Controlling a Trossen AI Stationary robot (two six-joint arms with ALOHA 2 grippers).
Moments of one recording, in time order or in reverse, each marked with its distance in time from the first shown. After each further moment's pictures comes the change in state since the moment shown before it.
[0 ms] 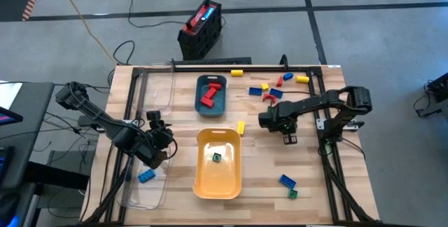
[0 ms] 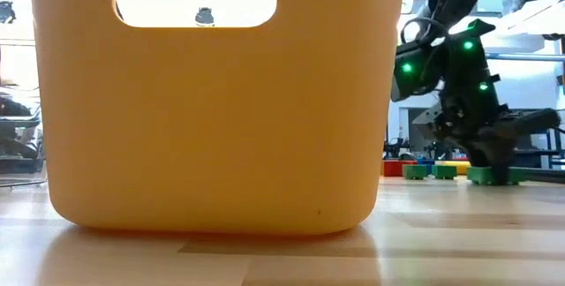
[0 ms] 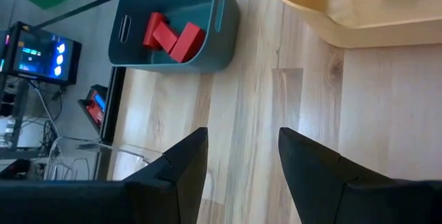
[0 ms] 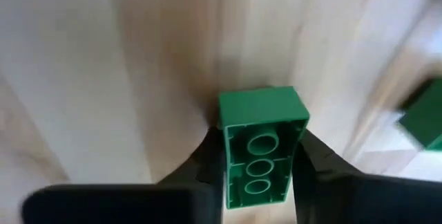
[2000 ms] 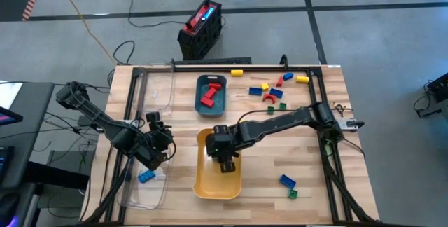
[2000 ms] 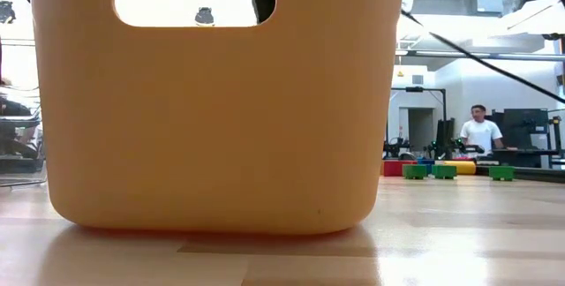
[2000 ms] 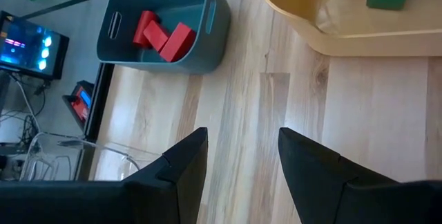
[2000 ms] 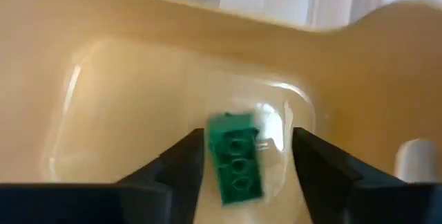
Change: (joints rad) left arm -0.019 0.000 0.000 0.017 0.017 -0.061; right arm 0.309 0.431 0.931 0.292 -0.144 0.130
